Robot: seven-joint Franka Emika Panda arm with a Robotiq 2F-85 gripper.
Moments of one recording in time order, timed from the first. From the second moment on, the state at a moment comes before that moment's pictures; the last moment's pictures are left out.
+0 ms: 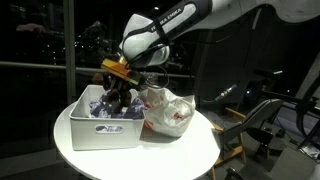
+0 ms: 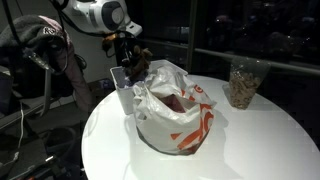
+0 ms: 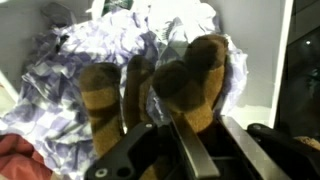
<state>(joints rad) 0.24 0.39 0.19 -1.88 -0.16 2.64 1.06</state>
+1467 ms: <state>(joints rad) 0.16 0.21 0.06 -1.87 0.10 1.99 1.08</state>
